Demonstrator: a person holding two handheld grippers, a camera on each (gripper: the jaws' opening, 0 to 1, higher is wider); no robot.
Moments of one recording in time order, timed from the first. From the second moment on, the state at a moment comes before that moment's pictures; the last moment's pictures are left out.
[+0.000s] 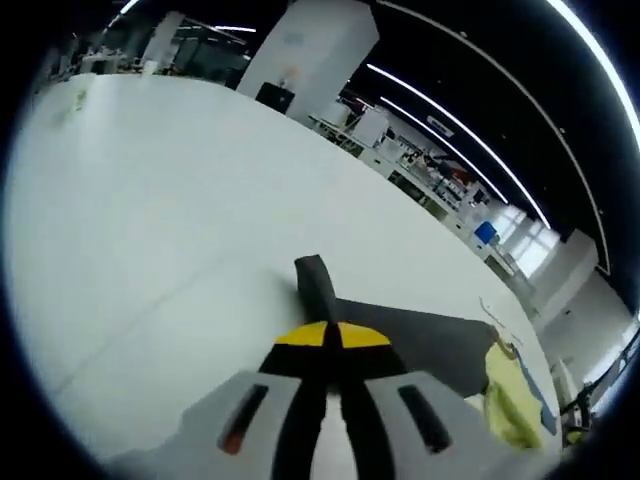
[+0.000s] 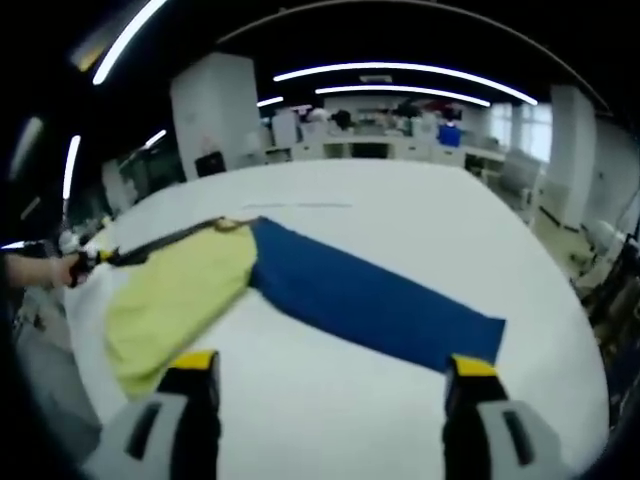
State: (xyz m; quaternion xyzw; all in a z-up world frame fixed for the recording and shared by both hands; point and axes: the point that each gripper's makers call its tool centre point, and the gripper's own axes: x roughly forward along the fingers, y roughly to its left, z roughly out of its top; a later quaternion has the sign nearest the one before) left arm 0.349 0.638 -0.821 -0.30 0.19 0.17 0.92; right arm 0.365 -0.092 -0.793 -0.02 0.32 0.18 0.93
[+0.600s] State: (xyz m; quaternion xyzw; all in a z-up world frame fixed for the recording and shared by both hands) left arm 0.346 0.644 -0.836 -0.27 0.22 0.18 0.92; right arm 0.358 -0.103 -0.792 -0.01 0.32 0.16 0.93
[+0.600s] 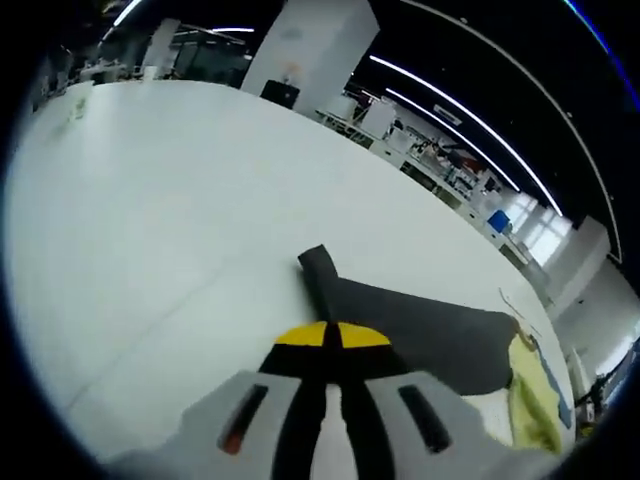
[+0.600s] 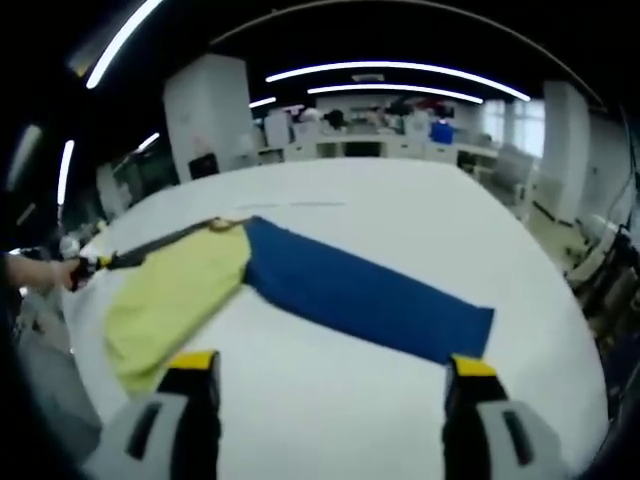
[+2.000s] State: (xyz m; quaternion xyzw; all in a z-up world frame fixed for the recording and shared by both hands) left arm 0.356 0.656 -0.830 0.04 0.32 0.11 0.94; right arm 0.351 -0.100 -0.798 0.01 0.33 0.16 0.93
